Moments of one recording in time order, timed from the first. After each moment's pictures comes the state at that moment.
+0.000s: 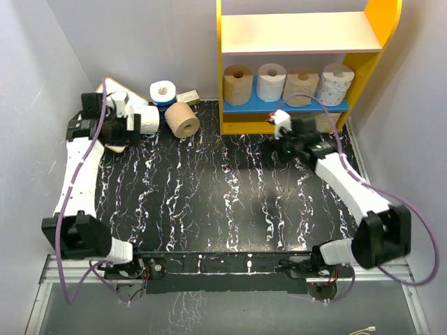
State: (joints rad) left arm 0.05 1.45 1.54 -0.95 0.11 0.16; right arm 0.23 1.29 1.05 -0.48 -0.32 -0.19
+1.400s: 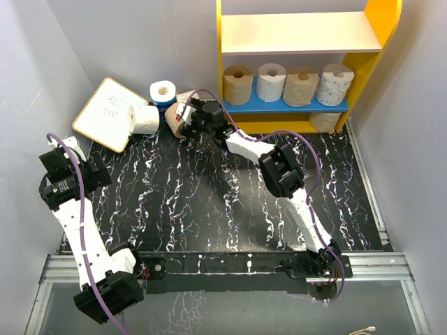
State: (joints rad) left arm 0.53 0.91 1.06 -0.94 0.12 0.07; right arm 0.64 2.48 2.02 0.22 -0.25 -0.69
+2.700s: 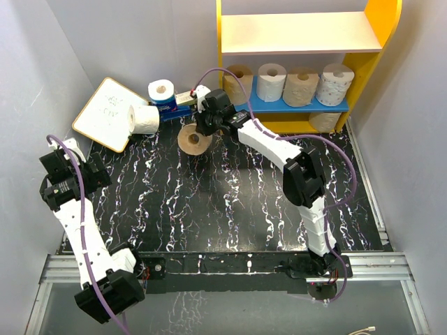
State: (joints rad) left arm 0.54 0.91 1.03 -0.91 0.12 0.07; right arm 0.65 2.17 1.99 -0.34 -0.17 -0.06
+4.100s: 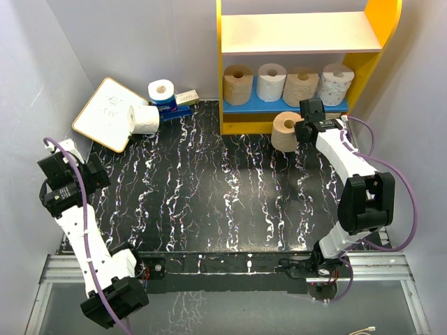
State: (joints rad) left arm 0.56 0.86 1.03 -0.91 0.12 0.07; right arm 0.12 1.62 1.33 -0.60 0.35 1.47
